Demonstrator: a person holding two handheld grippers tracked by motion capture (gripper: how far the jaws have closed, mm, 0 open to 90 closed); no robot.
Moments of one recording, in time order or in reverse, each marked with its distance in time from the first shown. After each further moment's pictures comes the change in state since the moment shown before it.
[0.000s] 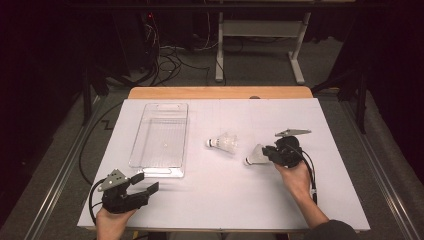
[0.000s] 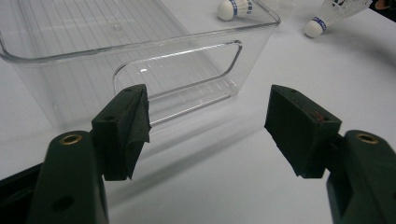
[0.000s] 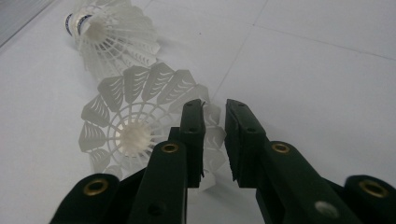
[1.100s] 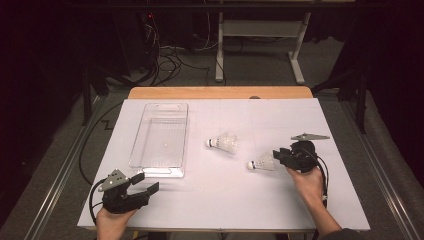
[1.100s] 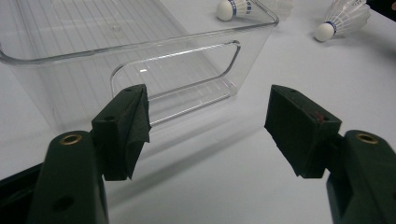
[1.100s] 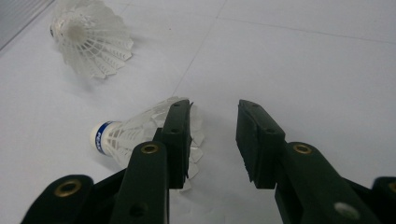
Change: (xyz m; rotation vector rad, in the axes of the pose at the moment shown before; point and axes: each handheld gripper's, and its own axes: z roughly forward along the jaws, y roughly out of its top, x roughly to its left) left arm -0.001 0.000 0.000 -0.003 0.001 0.003; right arm -0.022 -0.020 -0.025 -0.042 -0.020 0.074
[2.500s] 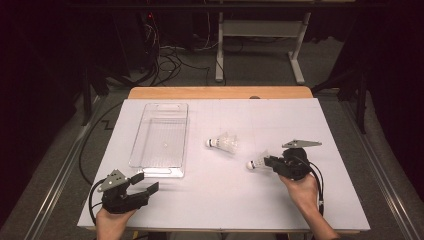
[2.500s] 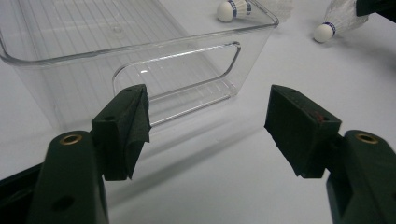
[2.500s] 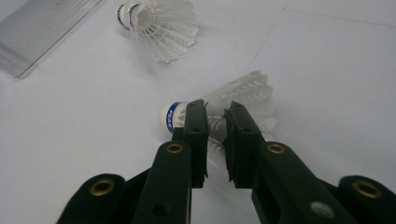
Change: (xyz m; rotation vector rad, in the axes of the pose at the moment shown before) left arm 0.000 0.000 -0.001 -0.003 0.001 0.001; right arm 0.030 -0.008 -0.002 0.013 0.126 -0.057
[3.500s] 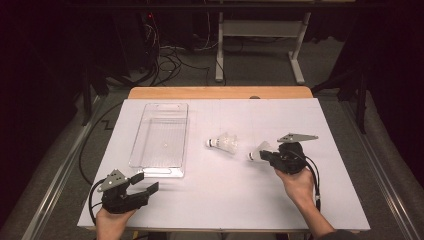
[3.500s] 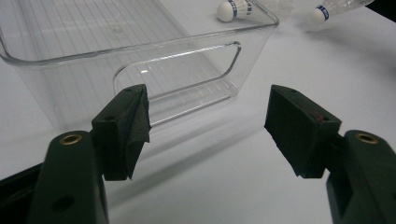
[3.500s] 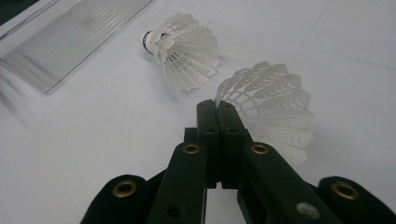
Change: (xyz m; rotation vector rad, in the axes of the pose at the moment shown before) left arm 0.000 0.000 0.000 0.000 0.000 0.001; right arm 0.011 0.021 -0.001 -0.039 0.038 -0.048
